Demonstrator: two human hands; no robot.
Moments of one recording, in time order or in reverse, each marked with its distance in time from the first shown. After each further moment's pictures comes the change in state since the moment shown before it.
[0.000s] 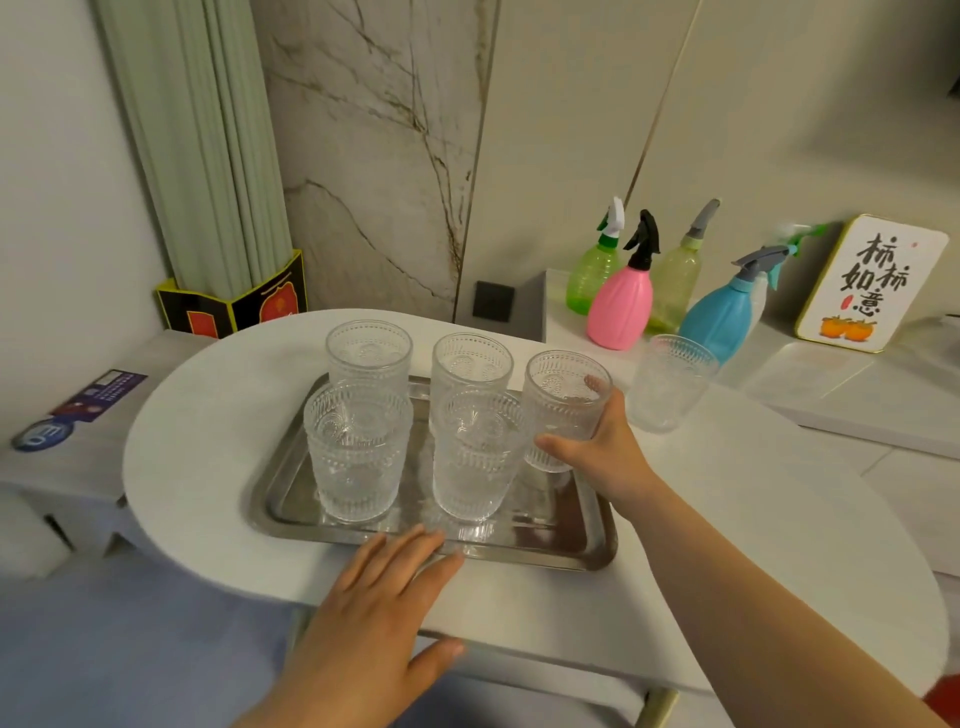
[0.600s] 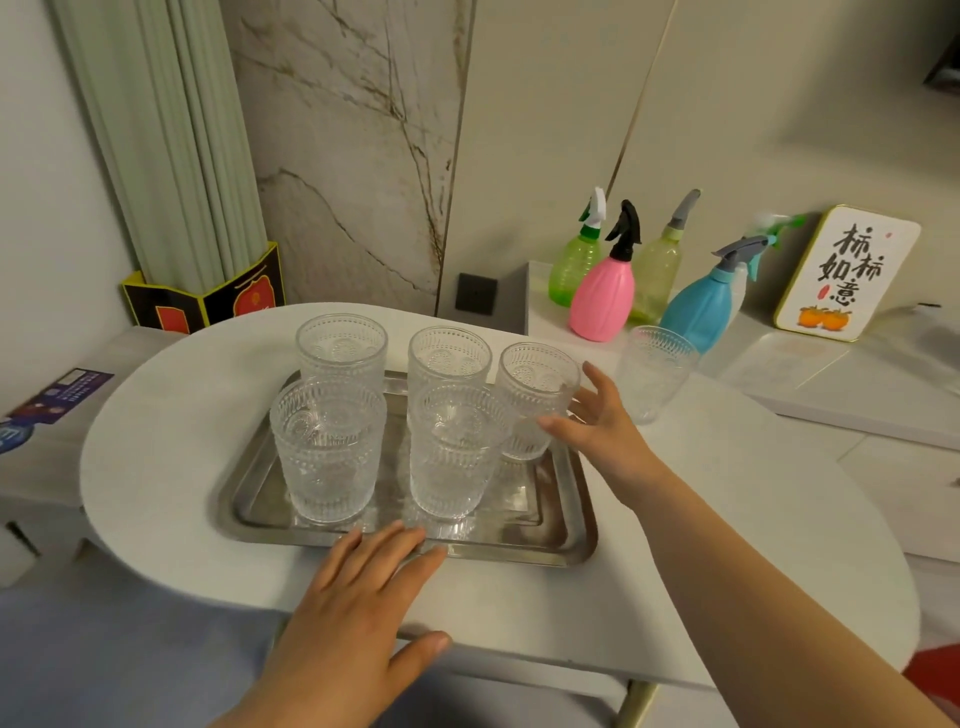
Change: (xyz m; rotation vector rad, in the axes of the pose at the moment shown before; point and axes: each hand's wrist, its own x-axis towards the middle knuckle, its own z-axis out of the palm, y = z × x) left_hand 0.003 0.001 0.002 -0.110 -0.025 -0.001; right_hand 0.003 -0.003 -0.019 0.101 -0.060 0.109
